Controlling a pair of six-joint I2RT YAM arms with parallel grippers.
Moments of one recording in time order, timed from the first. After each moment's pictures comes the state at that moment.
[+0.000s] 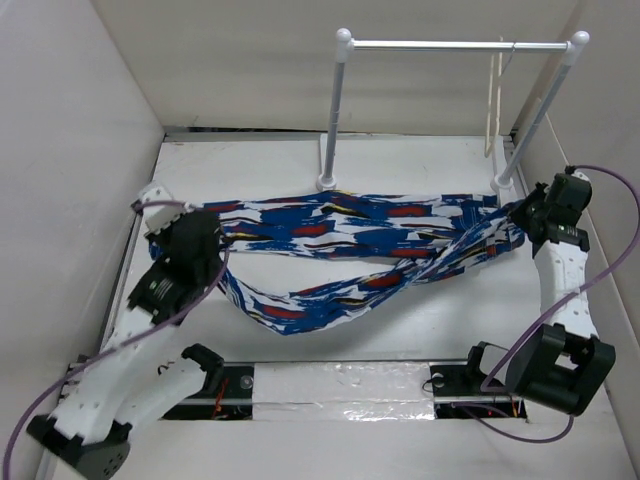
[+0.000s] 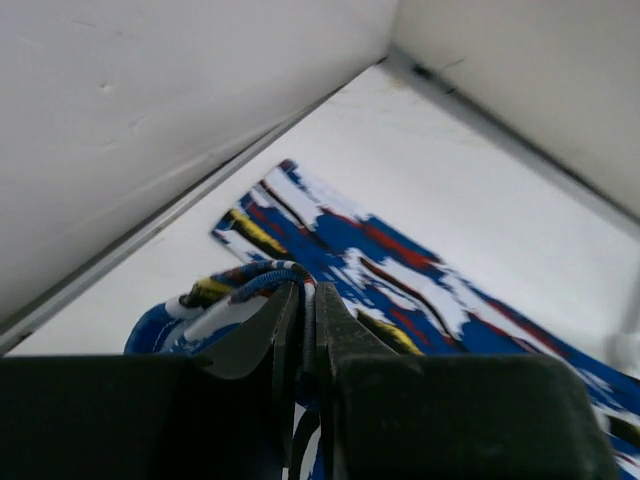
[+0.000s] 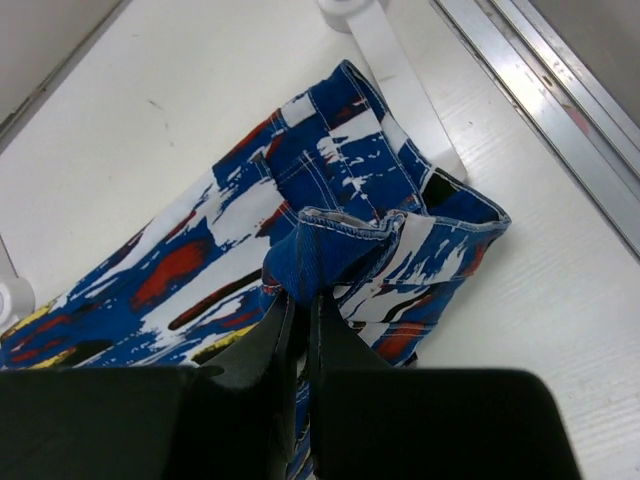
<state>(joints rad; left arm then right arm) -0.58 0.71 0.95 -0.61 -1.14 -0.56 -0.38 1.16 0.97 -0.38 -0.06 0.42</state>
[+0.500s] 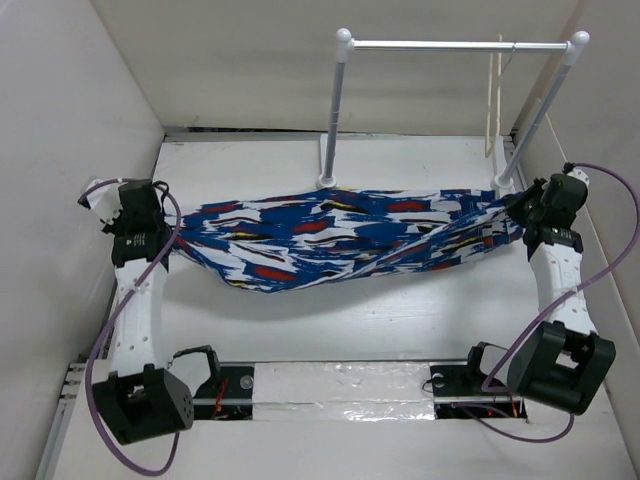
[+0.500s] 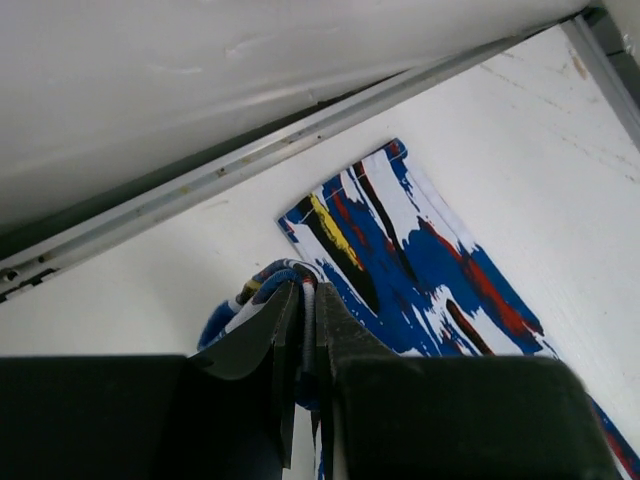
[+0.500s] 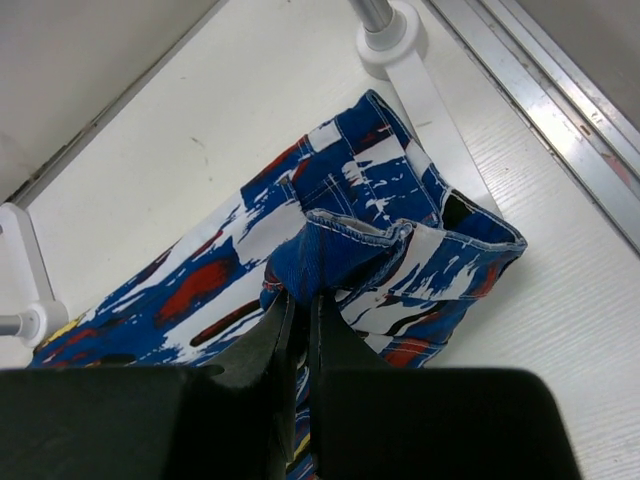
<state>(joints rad) 0.19 1.02 0.99 -0.57 -0.61 -0.61 -0.36 1.17 0.93 -0.22 -0.06 0.46</state>
